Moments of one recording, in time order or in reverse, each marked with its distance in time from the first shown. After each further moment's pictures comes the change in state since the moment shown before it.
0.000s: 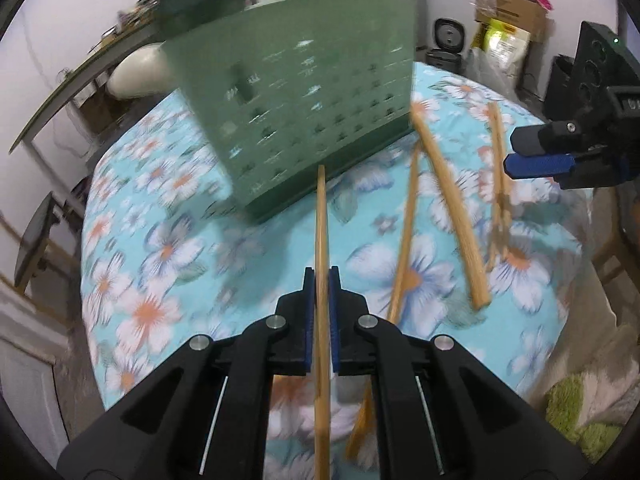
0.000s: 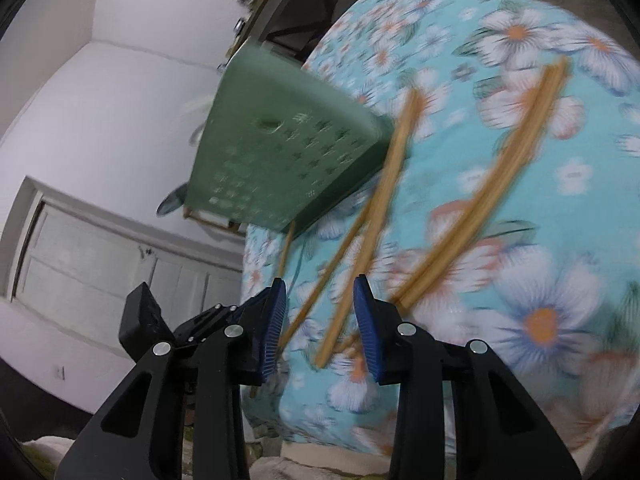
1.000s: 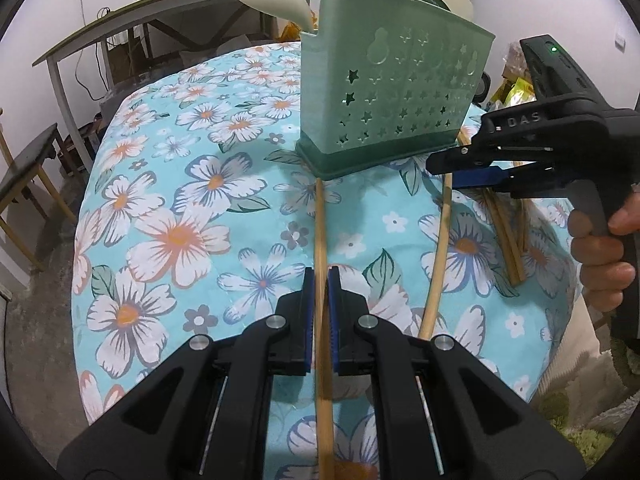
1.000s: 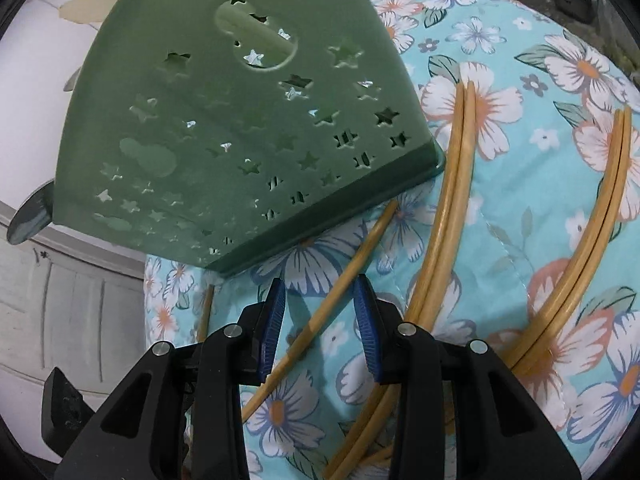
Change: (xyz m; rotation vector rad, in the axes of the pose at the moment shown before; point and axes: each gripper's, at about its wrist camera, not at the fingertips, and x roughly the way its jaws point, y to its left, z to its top) left arm -0.002 0.057 -0.044 -0.220 -0.077 -0.091; right arm 0.122 0.044 0.028 -0.021 -0.035 -0.448
